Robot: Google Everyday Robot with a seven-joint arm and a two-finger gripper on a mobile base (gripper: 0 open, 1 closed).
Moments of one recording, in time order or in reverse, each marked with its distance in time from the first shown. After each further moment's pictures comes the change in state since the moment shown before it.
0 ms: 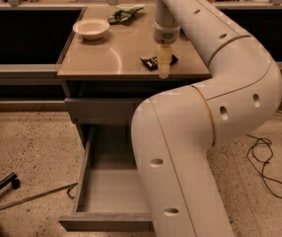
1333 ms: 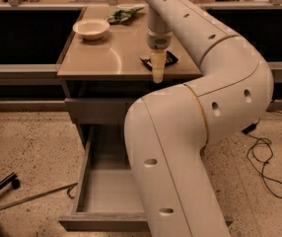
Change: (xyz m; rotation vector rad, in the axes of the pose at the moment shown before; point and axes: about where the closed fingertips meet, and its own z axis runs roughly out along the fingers) arm -0.015 0.001 0.021 -0.014 0.015 -0.014
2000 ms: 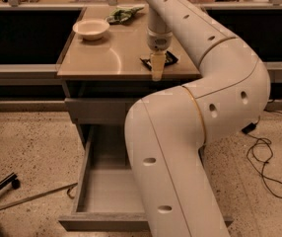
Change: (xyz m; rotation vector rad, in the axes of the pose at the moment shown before) arm 0.000 0.005 0.003 -0.034 -0.005 -0.002
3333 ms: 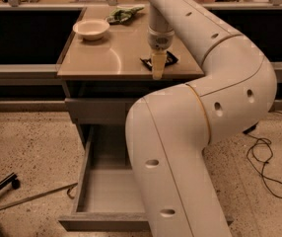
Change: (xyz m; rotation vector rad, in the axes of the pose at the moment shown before) arm 0.001 0.005 -0.006 0.000 0.000 0.000
